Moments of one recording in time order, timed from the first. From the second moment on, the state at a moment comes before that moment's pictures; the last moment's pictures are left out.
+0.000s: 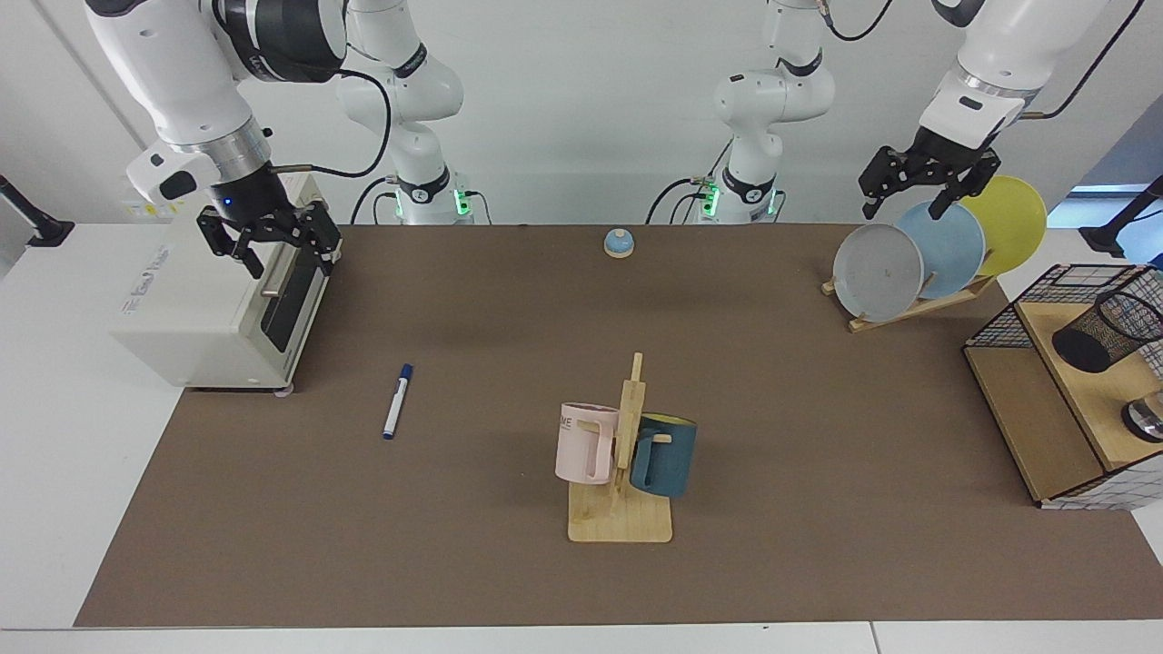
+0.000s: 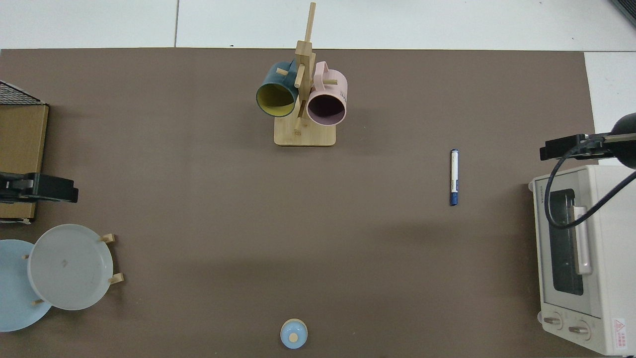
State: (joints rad) left arm 0.09 -0.09 -0.10 -1.60 -0.02 1.50 0.03; right arm 0.09 0.00 -0.14 -1.65 0.04 1.73 -0.05
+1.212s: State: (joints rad) left arm 0.09 -0.09 -0.10 -1.60 -0.02 1.50 0.03; right arm 0.08 0.11 -0.14 -1.53 0.04 1.73 -0.05
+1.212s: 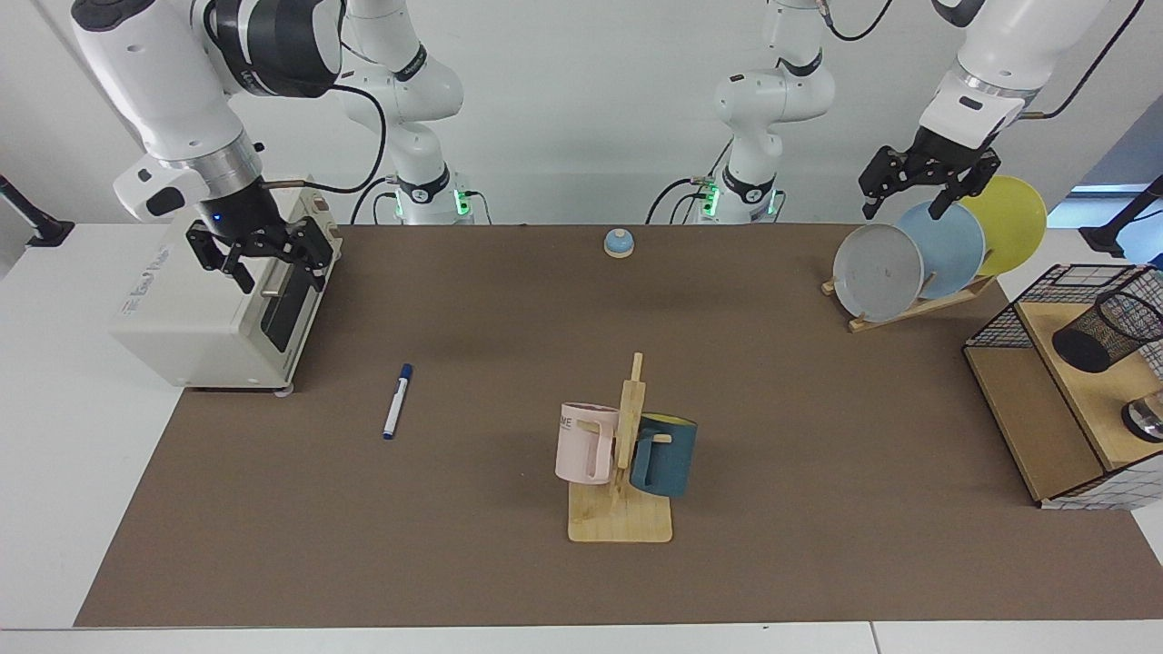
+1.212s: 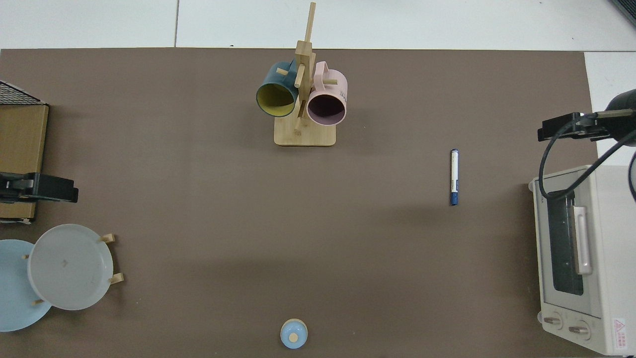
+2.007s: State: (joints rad) left arm 0.09 -0.09 -0.10 -1.60 -0.02 1.50 0.03; right arm 0.09 0.26 -0.13 -1.54 0.04 1.89 0.00
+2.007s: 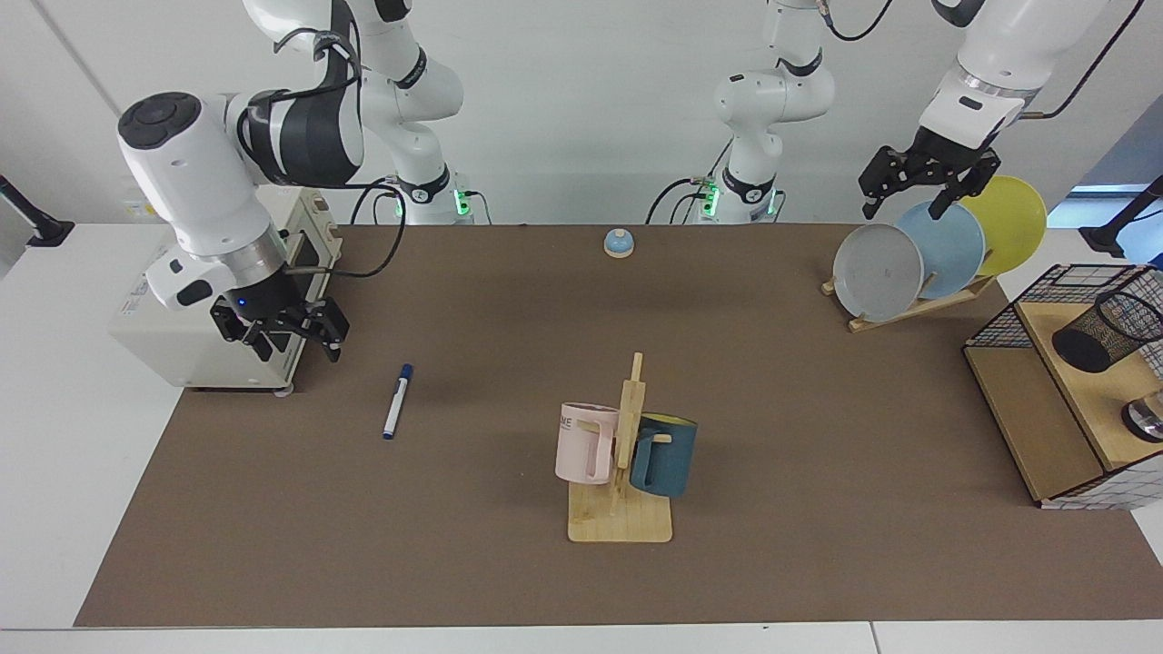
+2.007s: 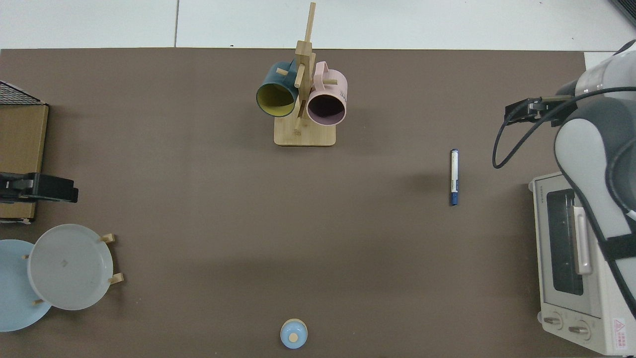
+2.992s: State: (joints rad) left arm 0.09 -0.09 -0.10 -1.60 -0.02 1.50 0.03; right arm 0.12 0.49 -0.13 -1.68 0.04 2.11 0.02
